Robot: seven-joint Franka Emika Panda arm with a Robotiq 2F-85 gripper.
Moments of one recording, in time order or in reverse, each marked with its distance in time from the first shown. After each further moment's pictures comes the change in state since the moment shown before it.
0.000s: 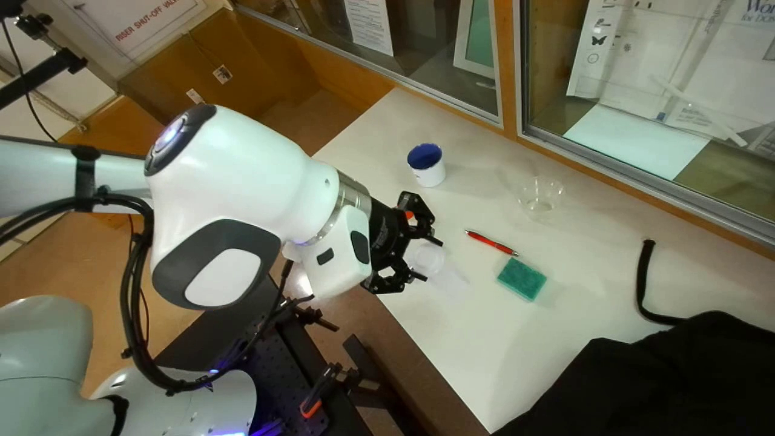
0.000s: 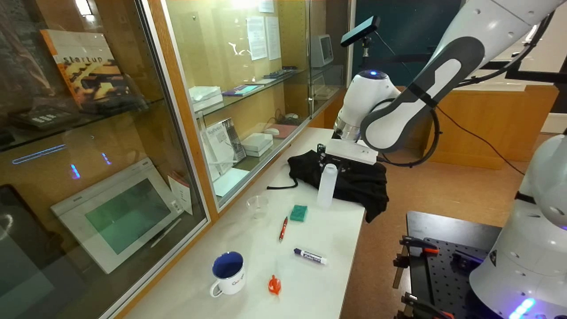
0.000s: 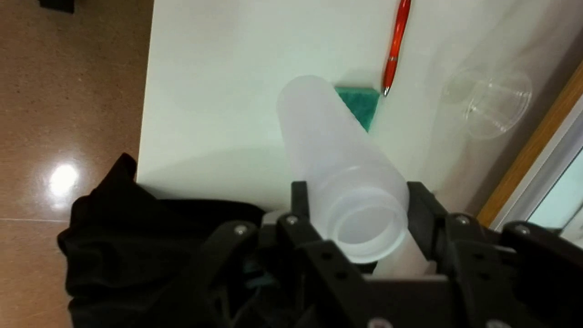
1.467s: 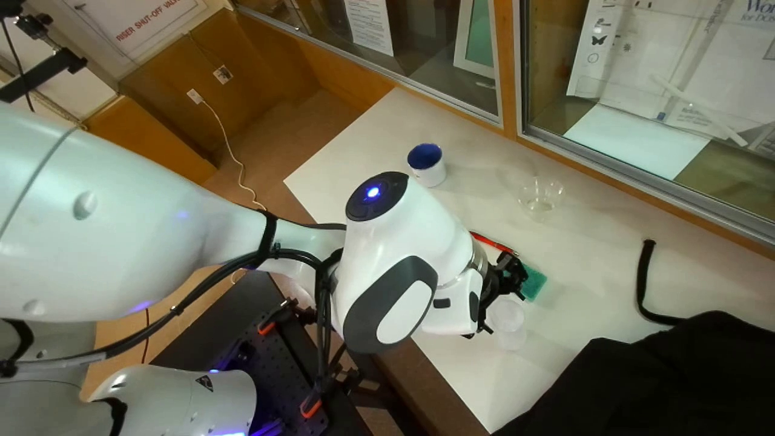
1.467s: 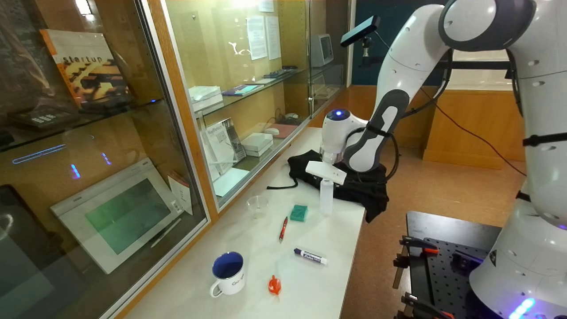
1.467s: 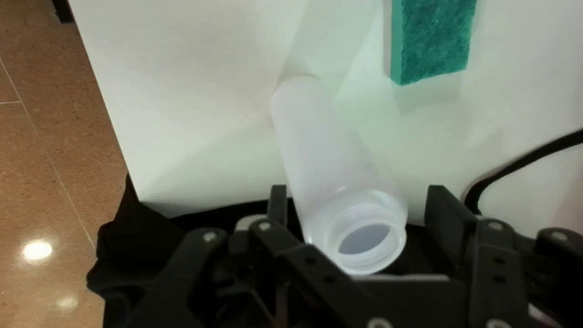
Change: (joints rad) arm -0.061 0.526 -0.090 0.350 -0.421 0.053 0.579
